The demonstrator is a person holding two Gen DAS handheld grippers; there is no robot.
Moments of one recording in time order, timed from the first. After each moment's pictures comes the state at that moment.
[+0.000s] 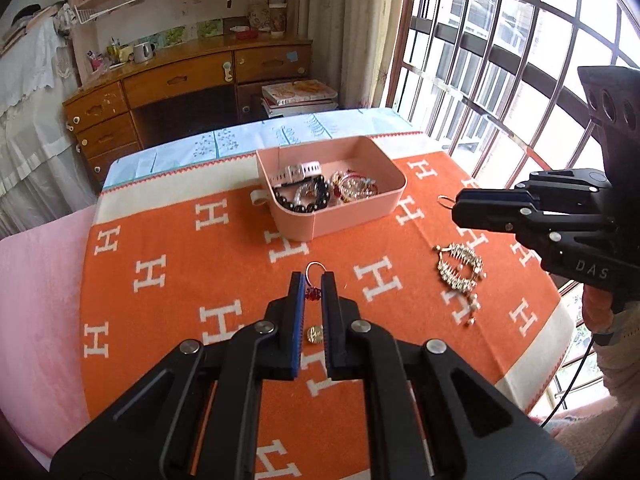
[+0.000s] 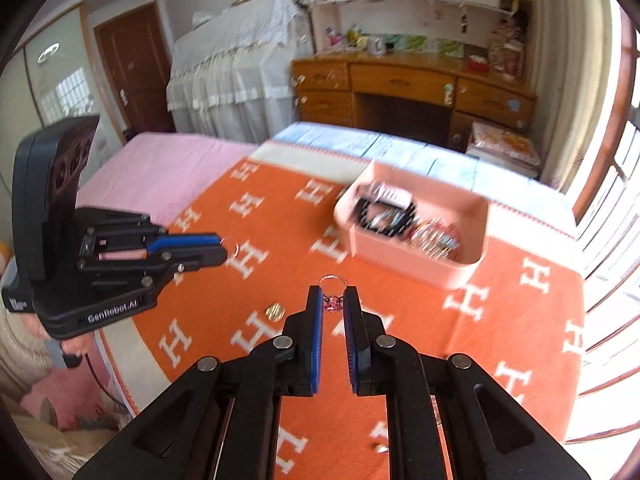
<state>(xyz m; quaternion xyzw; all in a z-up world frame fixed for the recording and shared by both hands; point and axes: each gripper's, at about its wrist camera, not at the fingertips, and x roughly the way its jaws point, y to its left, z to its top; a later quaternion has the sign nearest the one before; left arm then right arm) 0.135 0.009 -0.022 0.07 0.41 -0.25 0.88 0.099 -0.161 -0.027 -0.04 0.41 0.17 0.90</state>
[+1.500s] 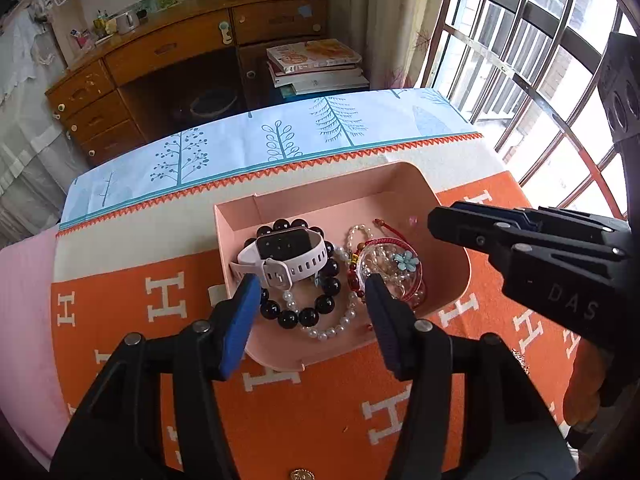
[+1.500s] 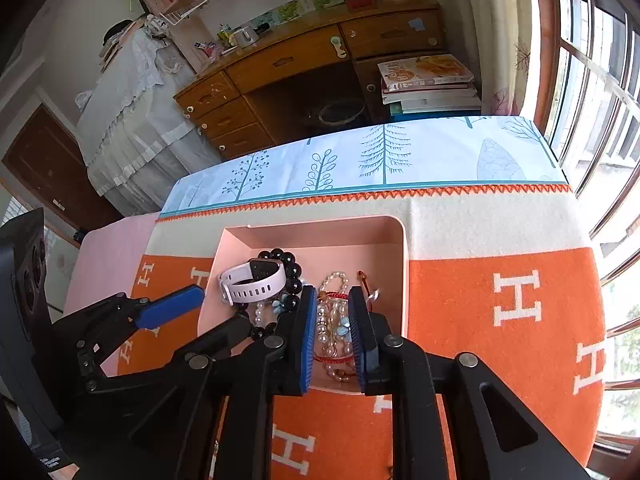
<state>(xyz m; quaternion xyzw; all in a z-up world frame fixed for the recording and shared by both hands) 0.305 -0.103 -0.073 0.10 0.49 -0.21 0.84 0.300 -0.273 -0.082 0.15 0.49 0.04 0.86</state>
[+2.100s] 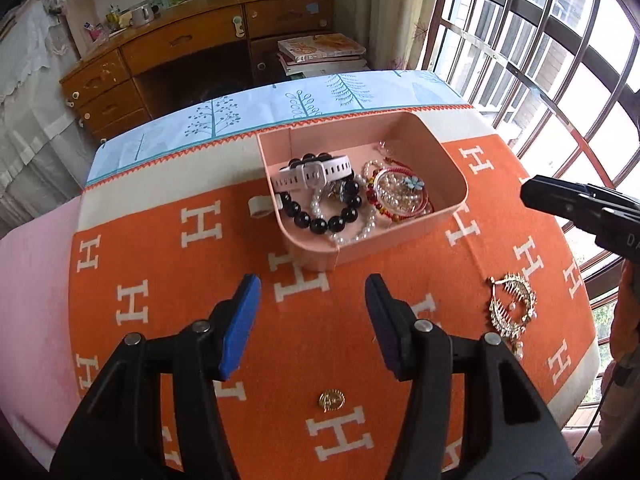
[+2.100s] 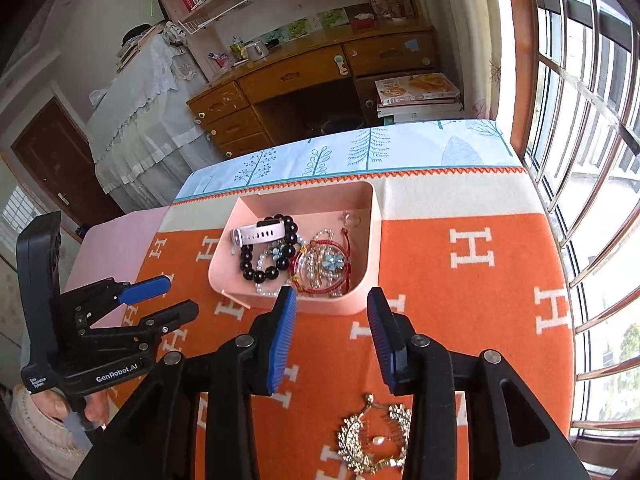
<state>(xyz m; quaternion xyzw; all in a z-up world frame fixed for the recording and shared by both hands) 0.230 -0.040 -0.070 0.11 0.49 -0.20 0.84 0.196 -0.286 -0.058 0.13 0.45 0.05 0.88</state>
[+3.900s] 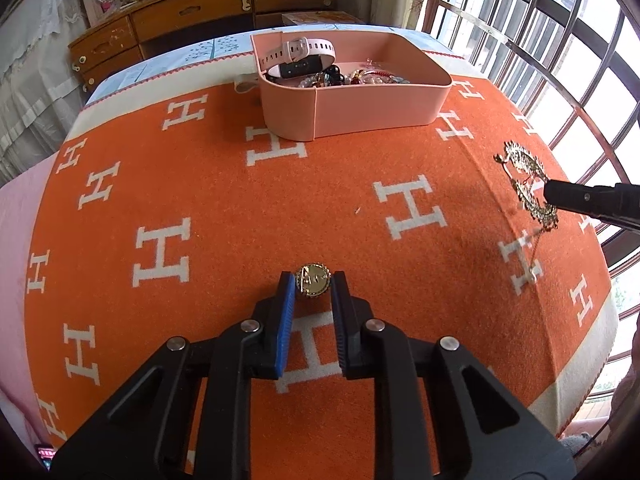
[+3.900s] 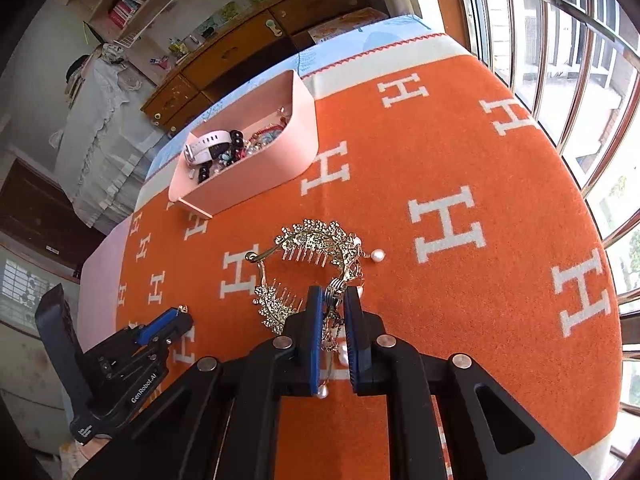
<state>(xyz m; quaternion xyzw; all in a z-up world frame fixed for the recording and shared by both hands) 0.147 -0.024 -0.138 0.08 0.50 -0.19 0.84 0.090 -0.299 -0.123 0.24 0.50 -0.01 0.83</state>
